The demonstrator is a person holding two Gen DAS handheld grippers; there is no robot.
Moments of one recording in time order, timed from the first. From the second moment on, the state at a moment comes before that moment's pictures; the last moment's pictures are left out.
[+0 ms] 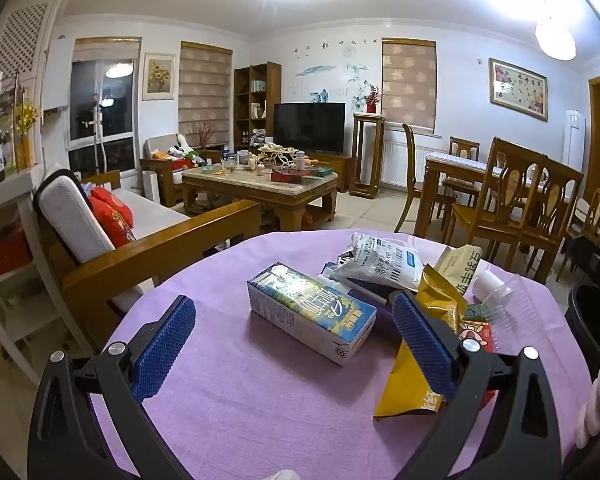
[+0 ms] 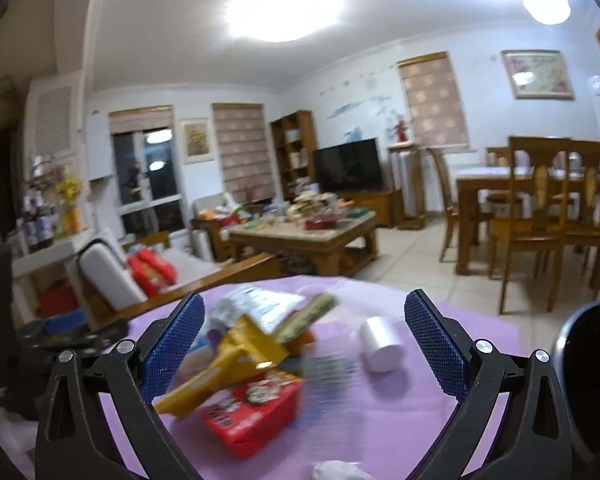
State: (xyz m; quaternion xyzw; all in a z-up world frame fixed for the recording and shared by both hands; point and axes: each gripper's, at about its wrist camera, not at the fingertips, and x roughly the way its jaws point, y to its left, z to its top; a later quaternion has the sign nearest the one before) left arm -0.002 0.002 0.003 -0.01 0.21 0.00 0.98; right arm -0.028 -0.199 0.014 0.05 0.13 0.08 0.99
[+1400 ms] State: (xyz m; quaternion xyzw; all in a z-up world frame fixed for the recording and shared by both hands) left arm -0.002 -0.002 0.000 0.00 0.21 0.00 0.98; right arm -0.046 -0.188 0.012 0.07 0.14 0.06 0.99
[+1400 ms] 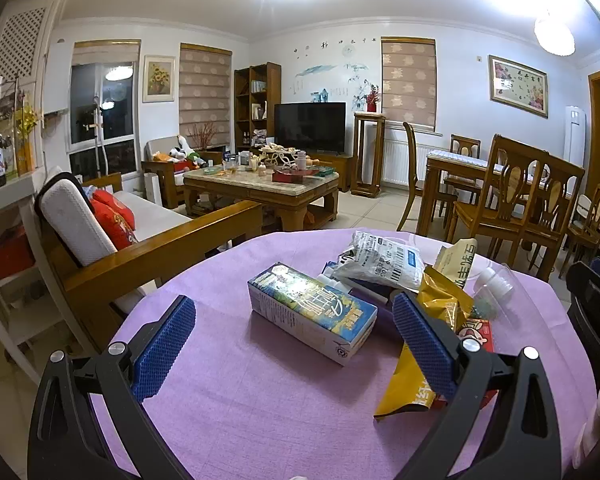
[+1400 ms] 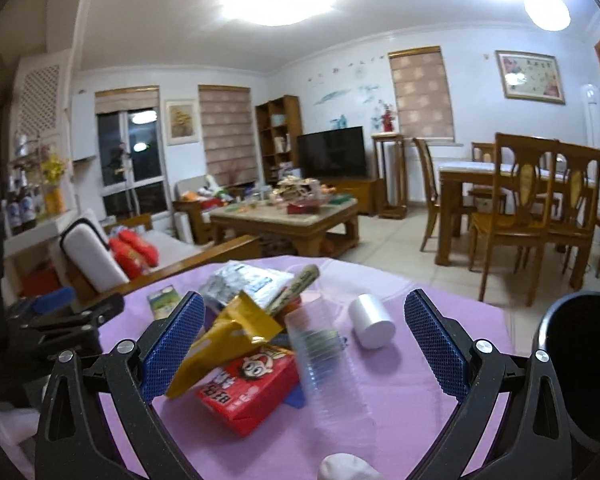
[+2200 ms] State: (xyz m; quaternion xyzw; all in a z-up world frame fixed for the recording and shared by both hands) left arm 0.002 -0.003 -0.002 0.00 0.21 0.01 0.98; right arm -0.053 -0.224 0.006 0.12 0.13 0.05 0.98
